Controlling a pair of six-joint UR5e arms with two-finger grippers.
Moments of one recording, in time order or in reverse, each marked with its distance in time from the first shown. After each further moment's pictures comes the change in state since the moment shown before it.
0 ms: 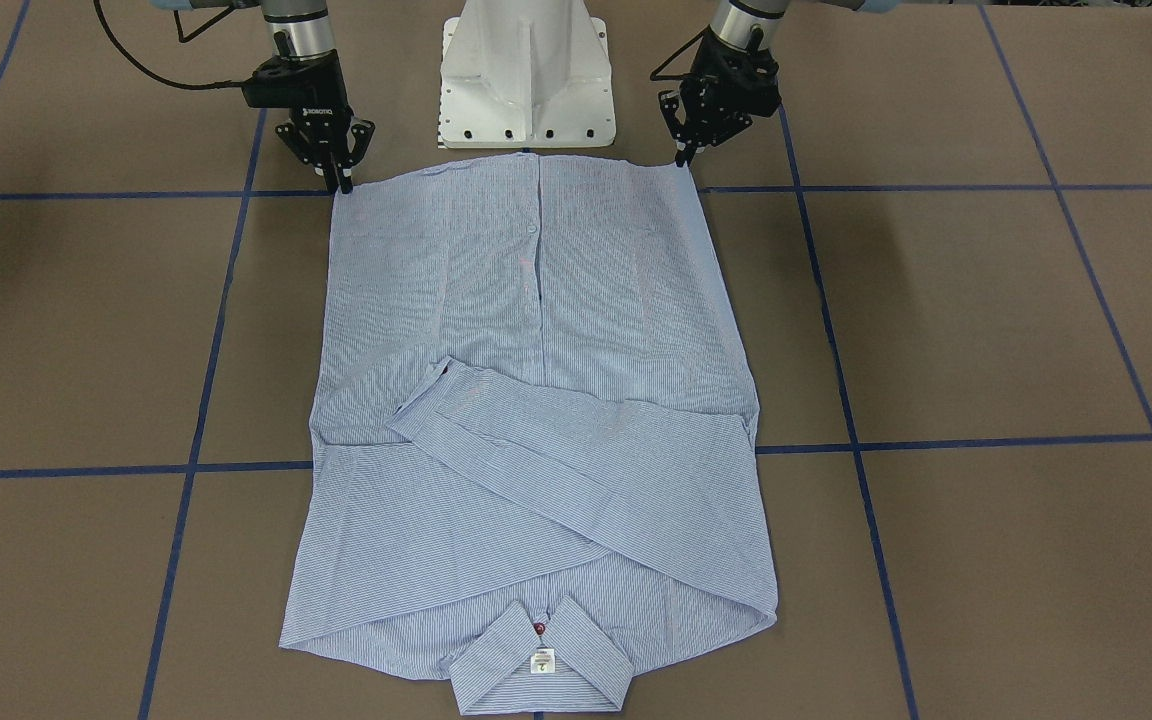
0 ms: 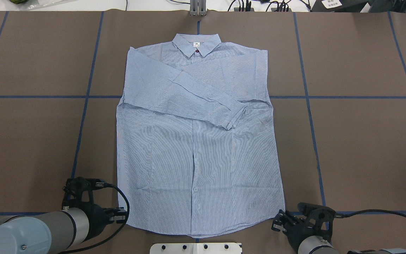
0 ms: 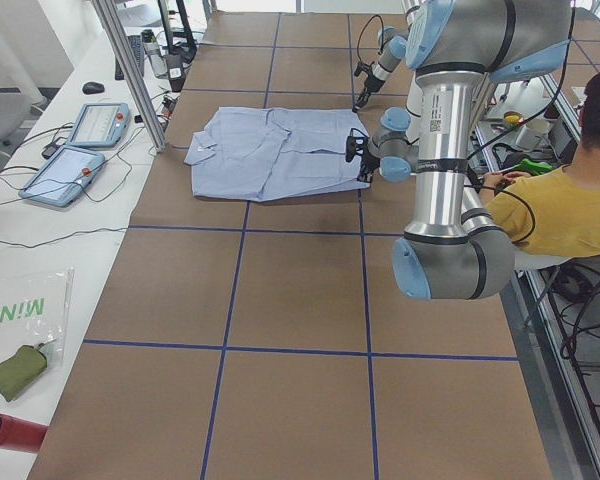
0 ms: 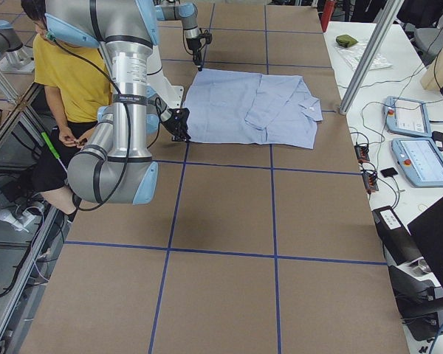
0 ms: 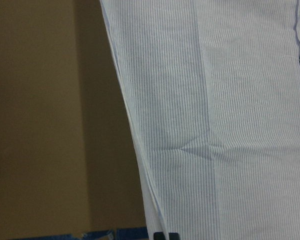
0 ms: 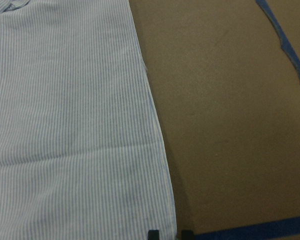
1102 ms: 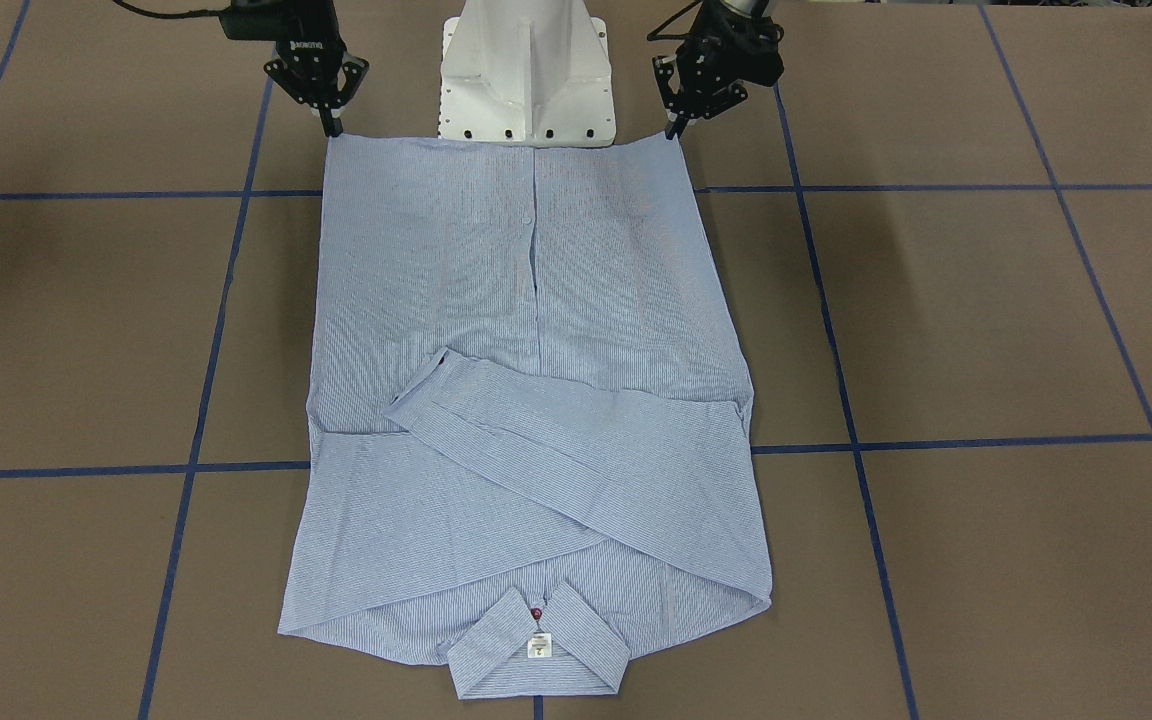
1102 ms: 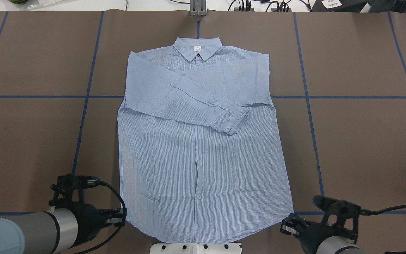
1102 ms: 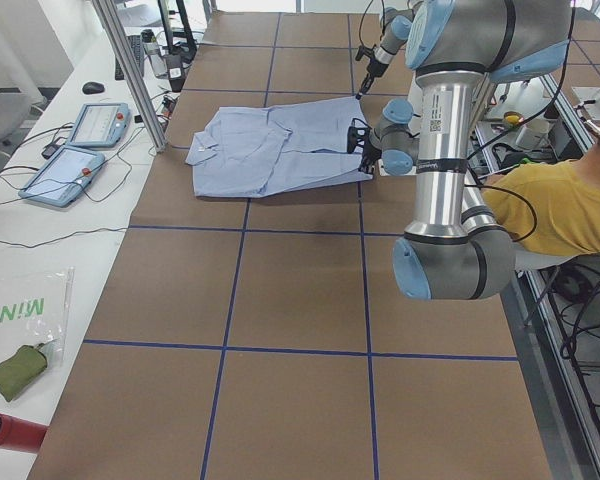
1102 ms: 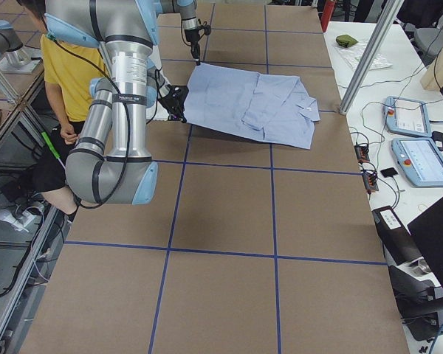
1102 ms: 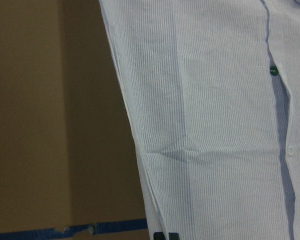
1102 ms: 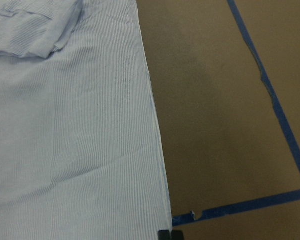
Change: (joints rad) left arm -0.001 0.019 -0.166 0.022 -0.031 0.004; right arm 0.007 -0.008 0.429 -0.396 0.136 0.032
